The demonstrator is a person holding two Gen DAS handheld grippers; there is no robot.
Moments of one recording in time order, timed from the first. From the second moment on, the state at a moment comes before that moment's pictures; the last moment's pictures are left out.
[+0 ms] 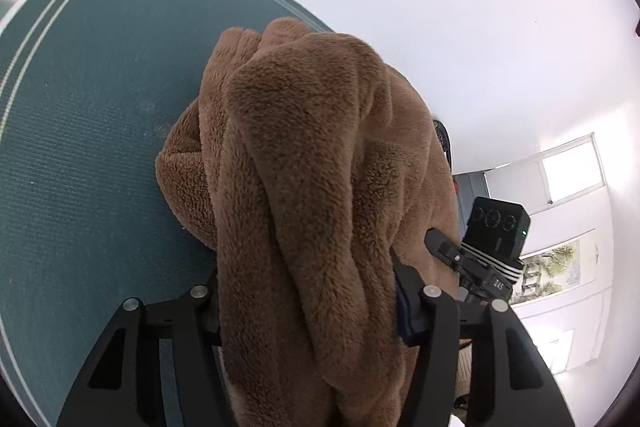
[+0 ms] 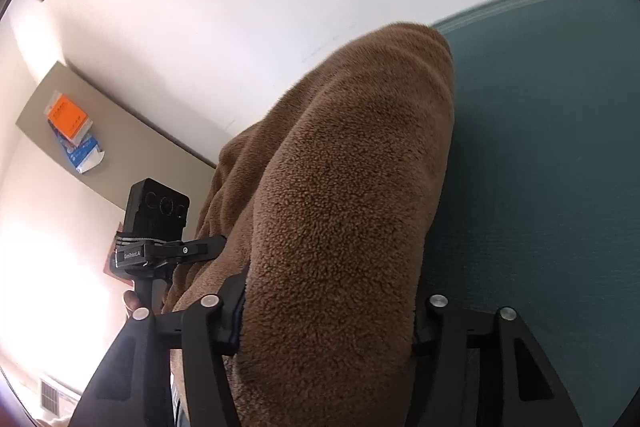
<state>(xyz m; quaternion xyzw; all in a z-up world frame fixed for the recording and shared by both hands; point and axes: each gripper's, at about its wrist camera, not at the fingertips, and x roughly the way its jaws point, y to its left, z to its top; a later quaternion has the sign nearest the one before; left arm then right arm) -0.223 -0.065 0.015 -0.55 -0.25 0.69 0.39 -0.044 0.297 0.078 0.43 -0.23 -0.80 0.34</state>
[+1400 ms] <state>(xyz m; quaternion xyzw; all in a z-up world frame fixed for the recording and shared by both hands) -0.062 0.287 0.041 -0.57 -0.03 0.67 0.47 0.270 0.587 0.112 0.37 -0.24 -0.89 0.09</state>
